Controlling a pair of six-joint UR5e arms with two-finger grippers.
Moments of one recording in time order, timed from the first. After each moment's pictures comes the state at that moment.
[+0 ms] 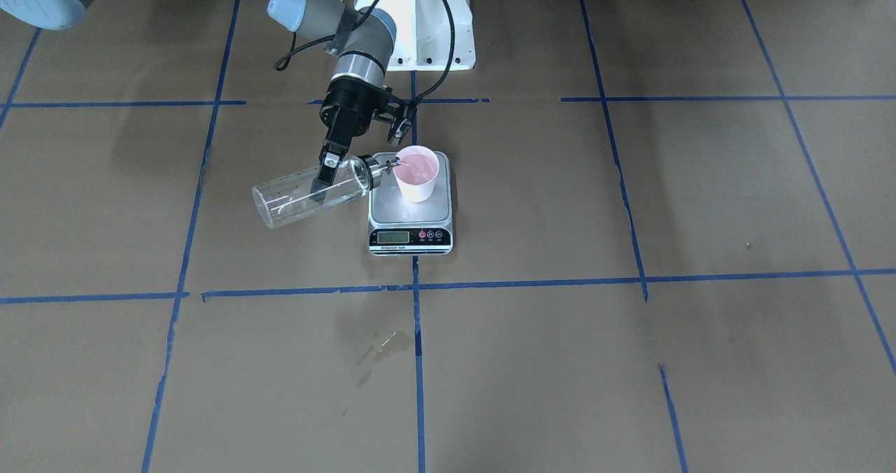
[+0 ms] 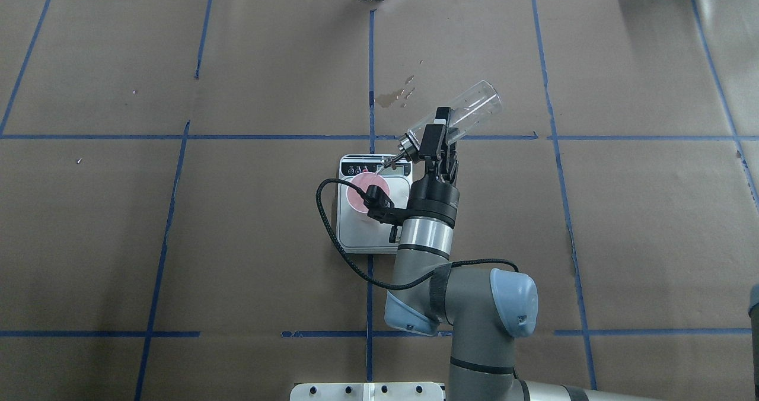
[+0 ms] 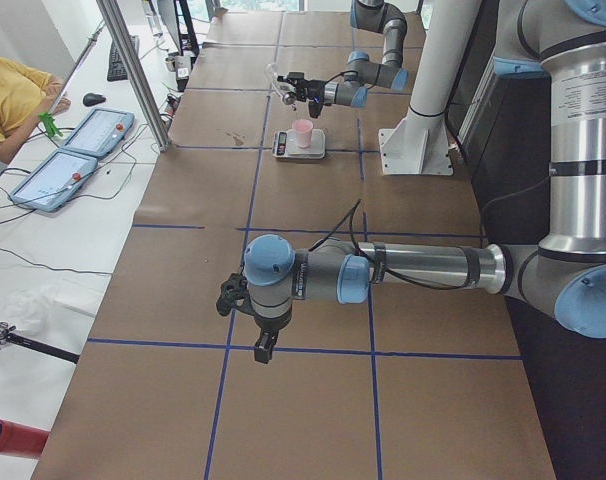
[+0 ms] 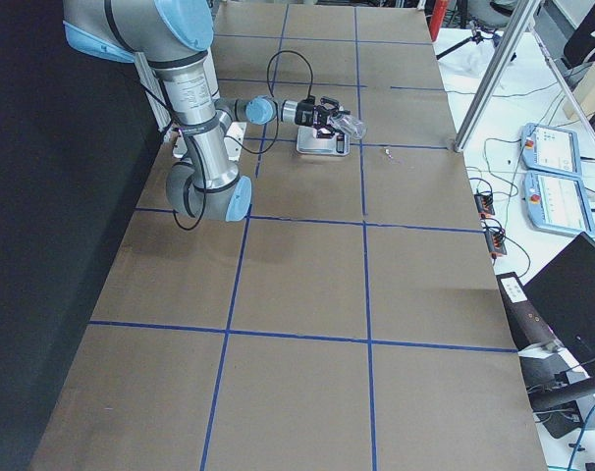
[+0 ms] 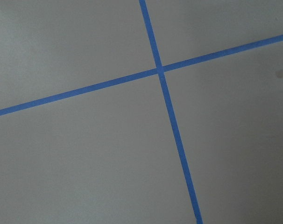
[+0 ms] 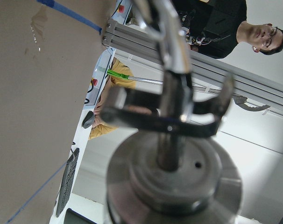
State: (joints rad) left arm -1.59 -1.46 -1.71 -1.61 -2.32 0.22; right arm 0.21 -0.97 1.68 -2.08 0.16 0.19
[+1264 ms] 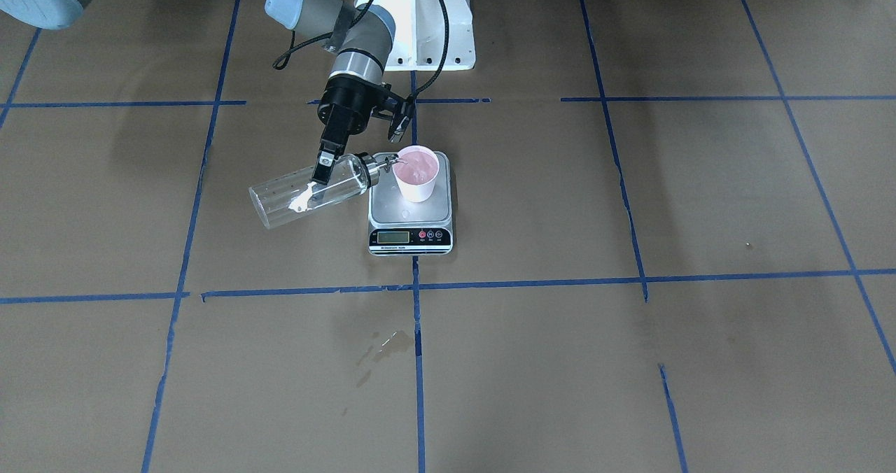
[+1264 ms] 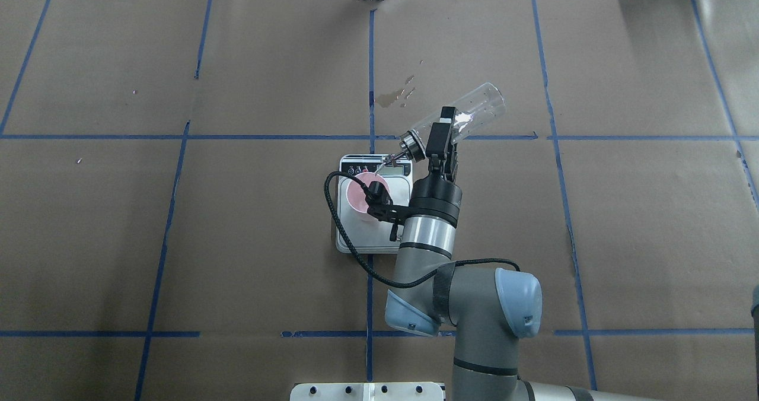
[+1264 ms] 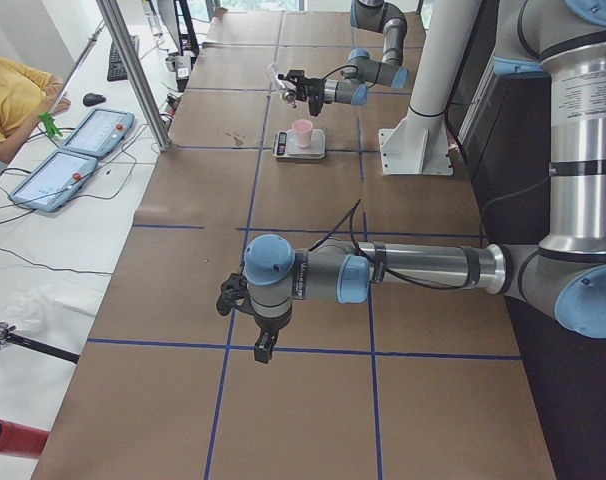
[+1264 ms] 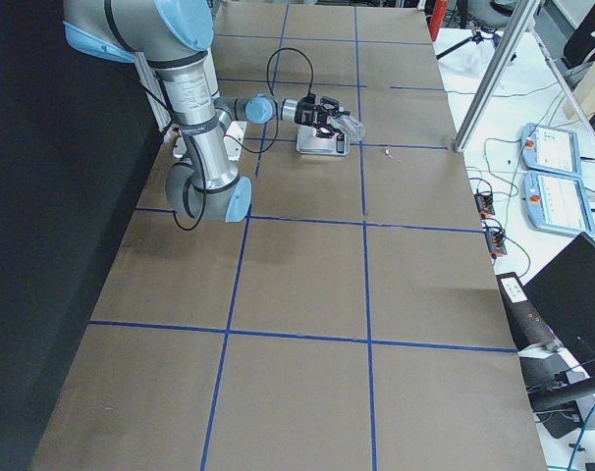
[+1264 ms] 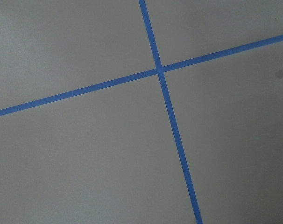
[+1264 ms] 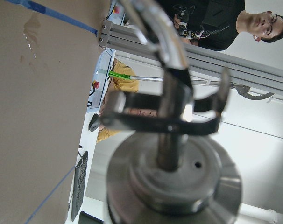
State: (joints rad) left arm -1.59 -1.46 -1.71 -1.61 -2.32 0.22; right arm 0.22 -0.98 1.72 -2.07 0.21 0.27
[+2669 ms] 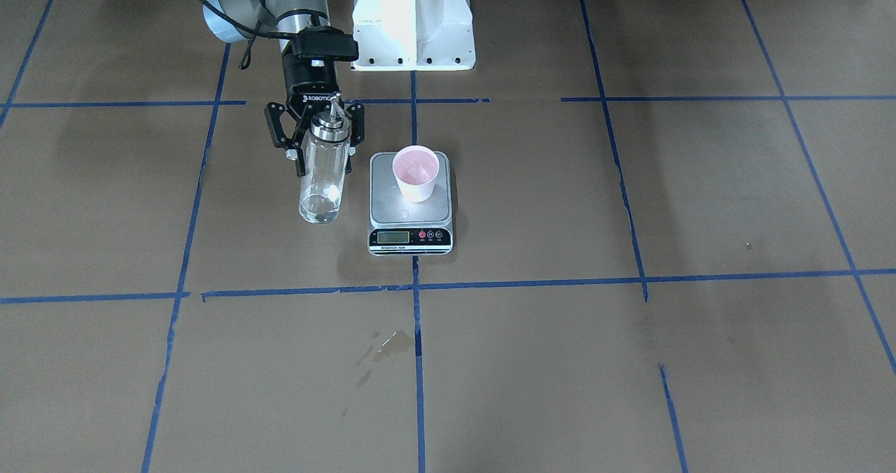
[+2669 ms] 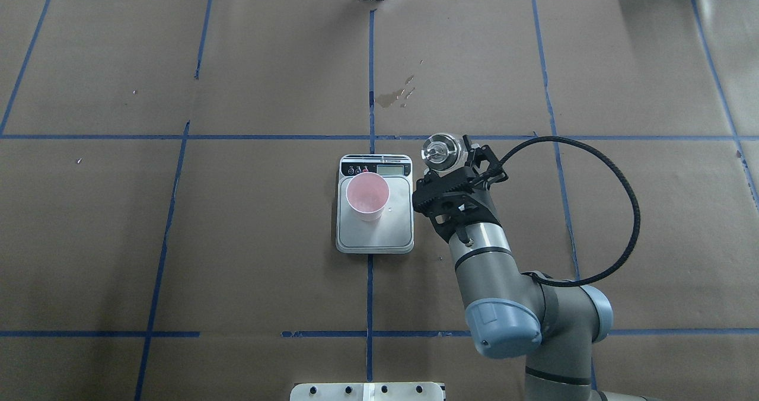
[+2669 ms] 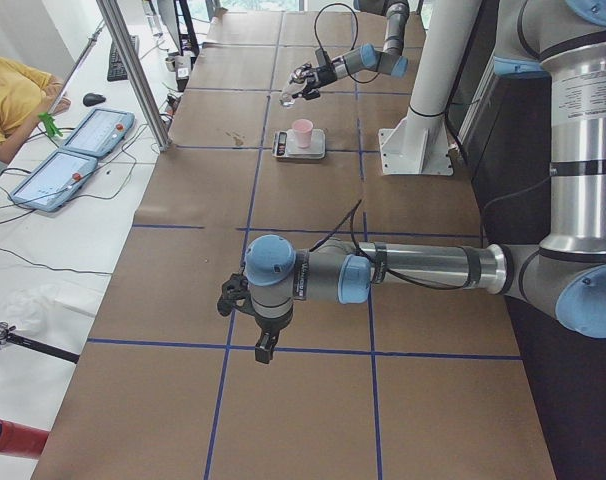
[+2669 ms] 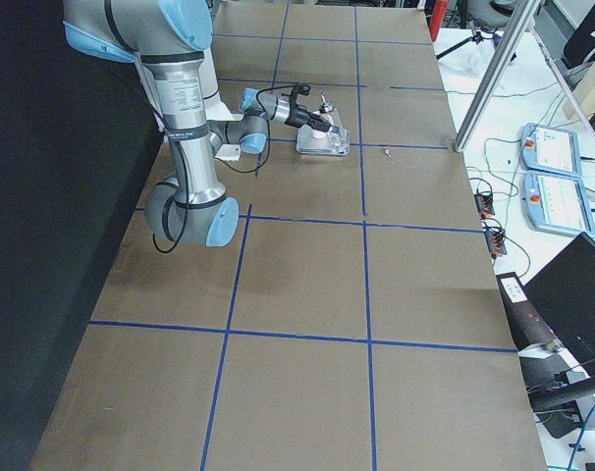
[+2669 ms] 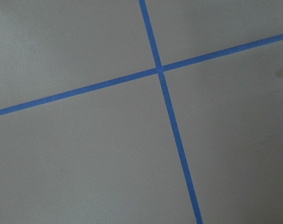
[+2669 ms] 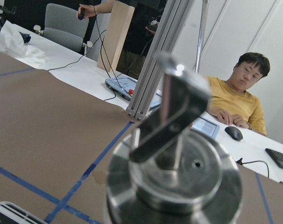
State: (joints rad) left arm -1.59 -1.46 -1.71 -1.61 -2.32 0.22; right arm 0.22 -1.22 1.84 -0.96 0.63 0.76
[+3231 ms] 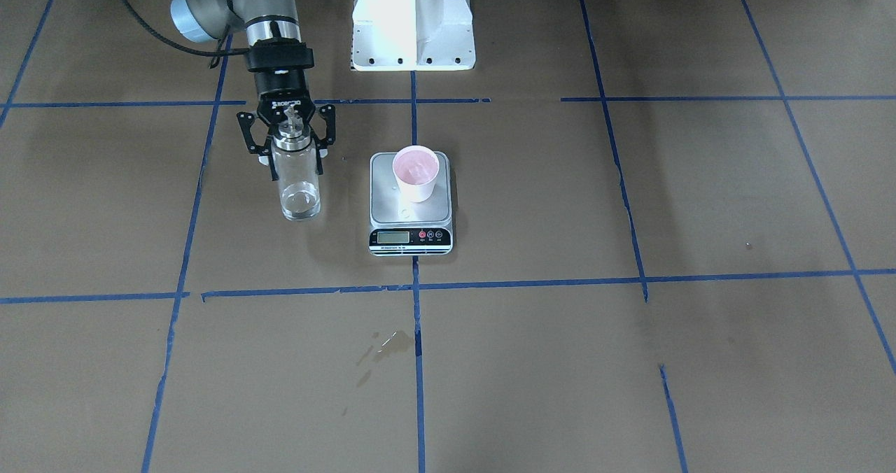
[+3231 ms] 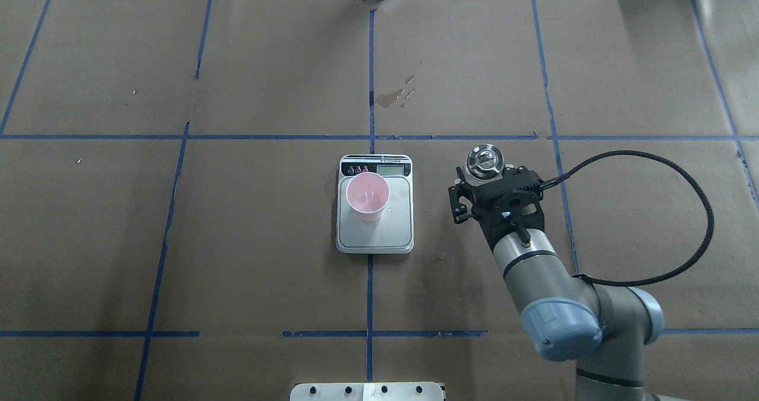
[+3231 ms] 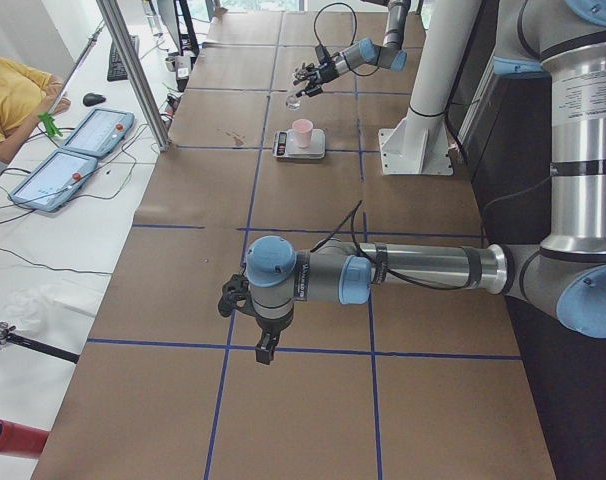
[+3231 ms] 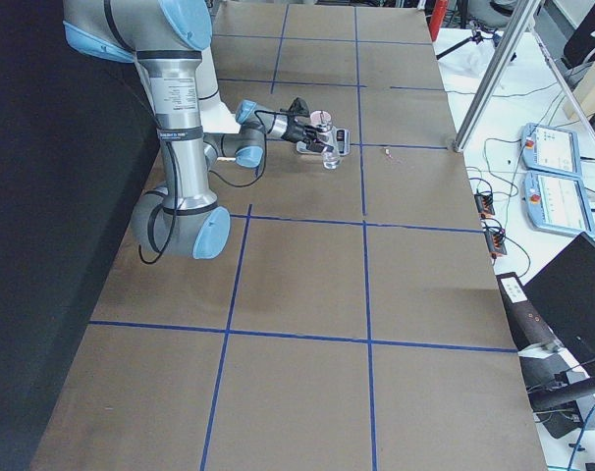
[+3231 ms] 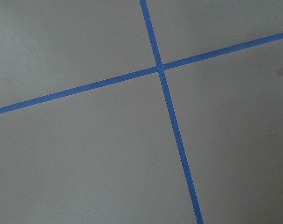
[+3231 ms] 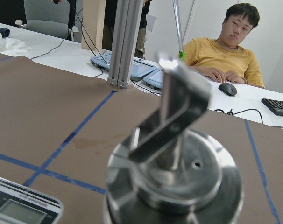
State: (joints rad) left arm -1.59 -1.46 -1.71 -1.61 -2.32 0.22; right arm 0.23 -1.40 1.90 -0.95 0.71 0.94
